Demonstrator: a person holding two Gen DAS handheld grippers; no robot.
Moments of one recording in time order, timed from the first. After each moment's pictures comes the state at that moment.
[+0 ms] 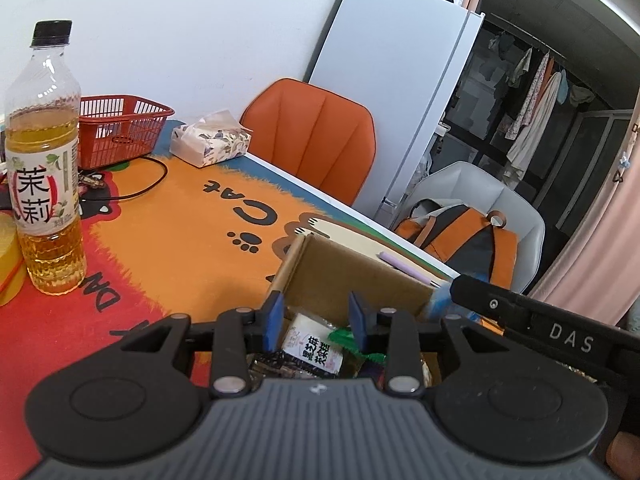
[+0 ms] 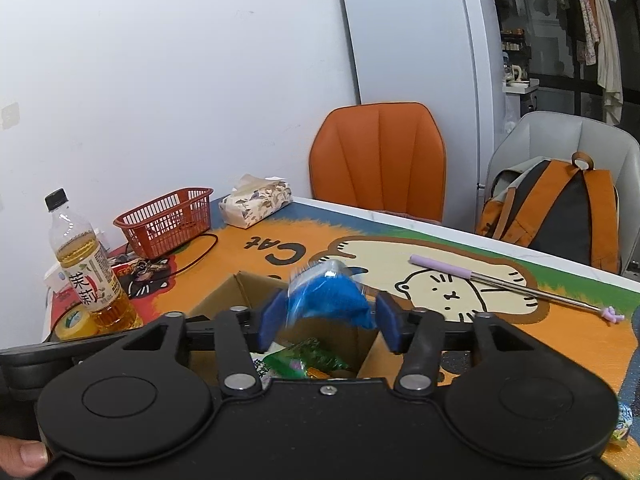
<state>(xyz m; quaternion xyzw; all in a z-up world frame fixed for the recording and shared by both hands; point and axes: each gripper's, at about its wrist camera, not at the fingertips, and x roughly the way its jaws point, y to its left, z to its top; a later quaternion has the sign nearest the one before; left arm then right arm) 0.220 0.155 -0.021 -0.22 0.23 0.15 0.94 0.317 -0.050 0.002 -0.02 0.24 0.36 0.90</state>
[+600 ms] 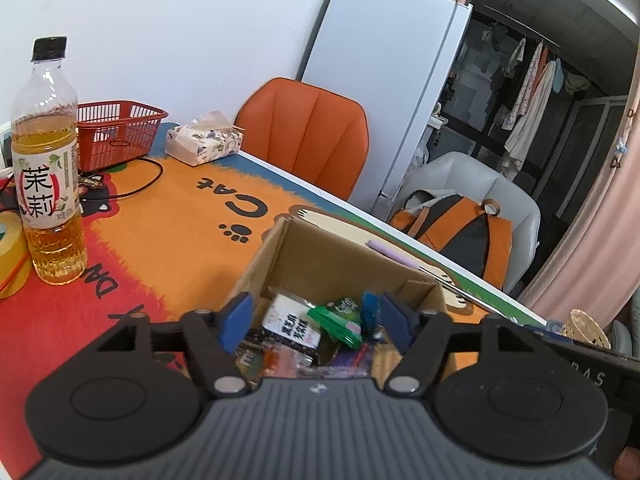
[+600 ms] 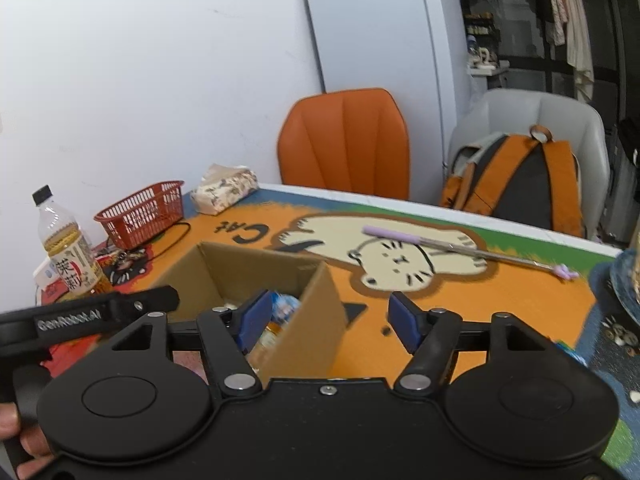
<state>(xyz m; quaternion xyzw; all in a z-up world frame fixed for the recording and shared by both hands) 0.211 0.126 -0.015 -0.20 0.23 0.15 0.94 0.312 -0.104 -0.008 -0.01 0.27 0.32 0.91</state>
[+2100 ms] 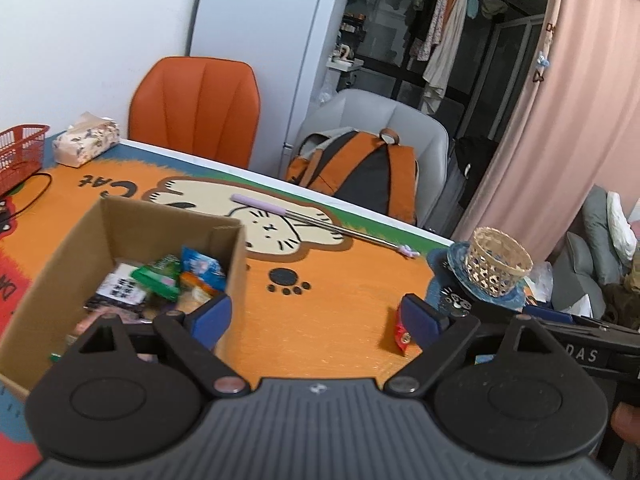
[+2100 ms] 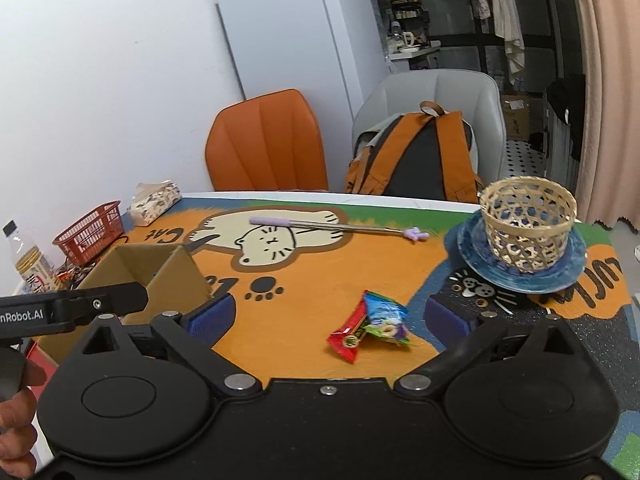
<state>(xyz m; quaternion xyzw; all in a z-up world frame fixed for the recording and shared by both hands) 0.246 -0.003 0.007 -0.13 0.30 0.04 0.95 0.330 -0.259 -0.011 0.04 0.29 0.25 0.92</state>
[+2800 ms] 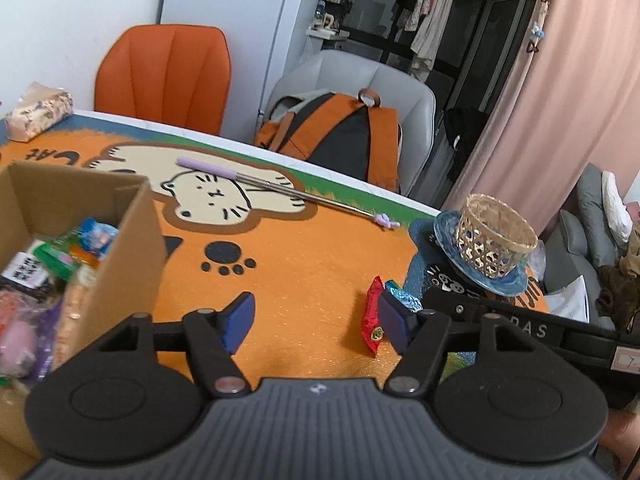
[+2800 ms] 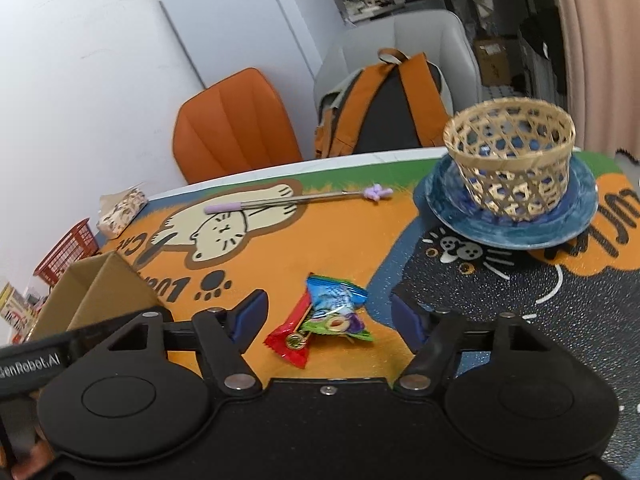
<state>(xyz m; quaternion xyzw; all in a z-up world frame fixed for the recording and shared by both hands) 0.308 -0.043 -0.042 -0.13 0.33 0.01 0.93 0.389 -0.276 -0.065 0.11 0.35 0.24 0.90</state>
